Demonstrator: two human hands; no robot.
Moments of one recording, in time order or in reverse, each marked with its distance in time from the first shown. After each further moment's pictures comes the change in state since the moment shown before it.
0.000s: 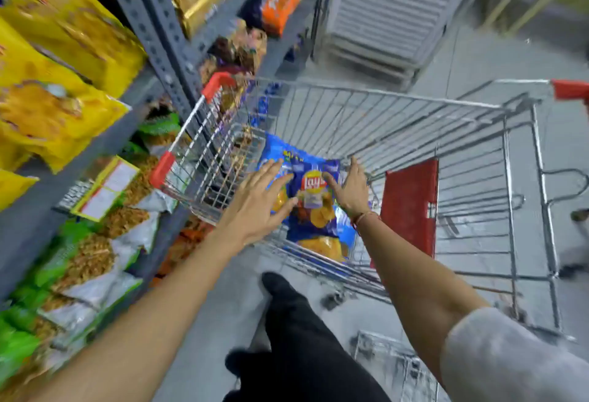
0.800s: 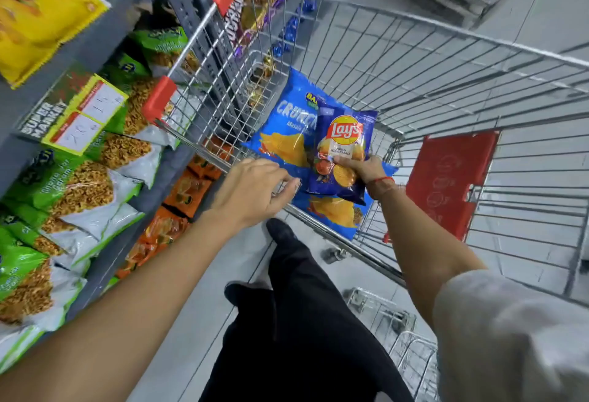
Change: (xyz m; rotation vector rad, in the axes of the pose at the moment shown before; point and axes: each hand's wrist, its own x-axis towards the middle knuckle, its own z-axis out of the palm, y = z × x) left_hand -0.017 -0.025 0.044 0.041 -0.096 -0.112; right_hand 0.032 0.056 0.034 0.450 -0.343 0.412
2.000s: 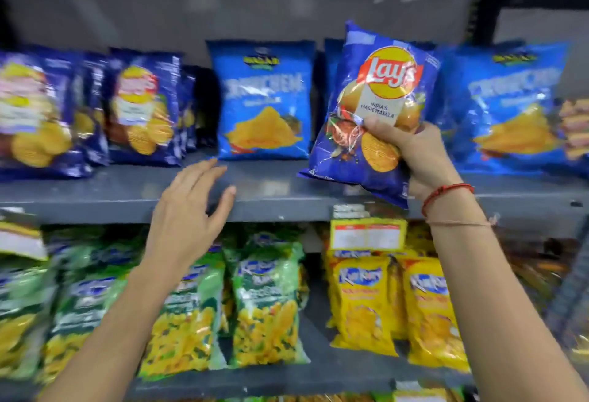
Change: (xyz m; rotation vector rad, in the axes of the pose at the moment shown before) left_hand -0.418 -0.021 -0.366 0.607 1.364 -0.897; right_hand -0.515 -0.394 0.336 0.249 -1.232 -1.058
